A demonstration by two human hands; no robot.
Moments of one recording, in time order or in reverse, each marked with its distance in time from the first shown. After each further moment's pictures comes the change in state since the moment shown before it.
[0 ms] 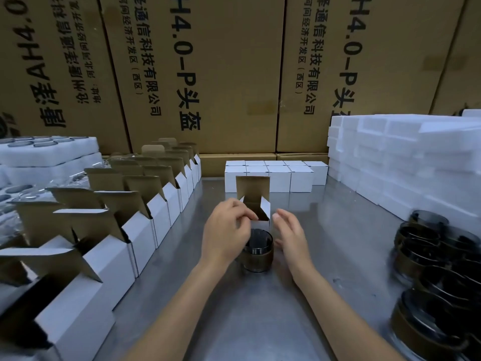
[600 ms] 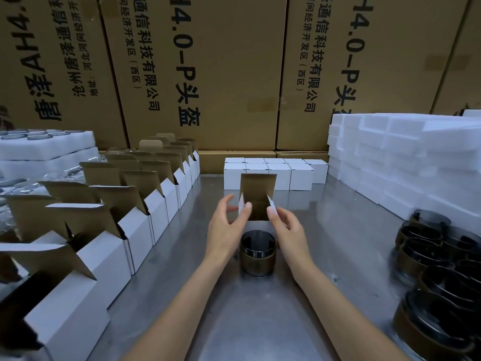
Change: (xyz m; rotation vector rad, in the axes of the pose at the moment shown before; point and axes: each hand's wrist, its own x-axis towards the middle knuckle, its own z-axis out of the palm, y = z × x) left_hand -0.003 -0.009 0.014 -0.396 -0.060 -0.526; right_hand 0.002 0.001 0.000 -0.064 -0.025 -0.051
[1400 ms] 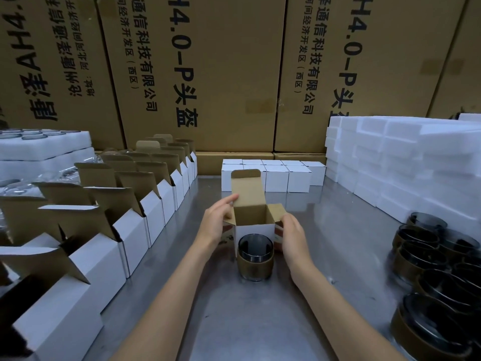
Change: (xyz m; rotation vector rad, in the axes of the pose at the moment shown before) left_hand 0.033 -0.003 -0.010 -0.266 -0.161 -0.105; right_hand 0.008 0.000 -0.001 0.063 0.048 0.141
